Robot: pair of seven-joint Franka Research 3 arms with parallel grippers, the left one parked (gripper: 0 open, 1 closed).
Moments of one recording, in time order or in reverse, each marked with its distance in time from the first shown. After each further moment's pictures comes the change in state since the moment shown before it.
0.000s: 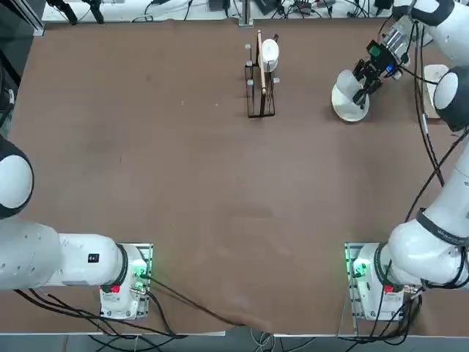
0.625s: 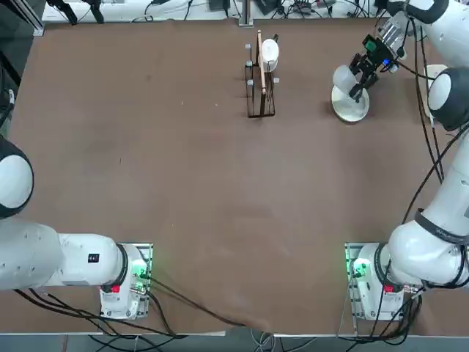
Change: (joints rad) arm 0.019 0.061 -0.005 0.118 0.000 -0.015 0.000
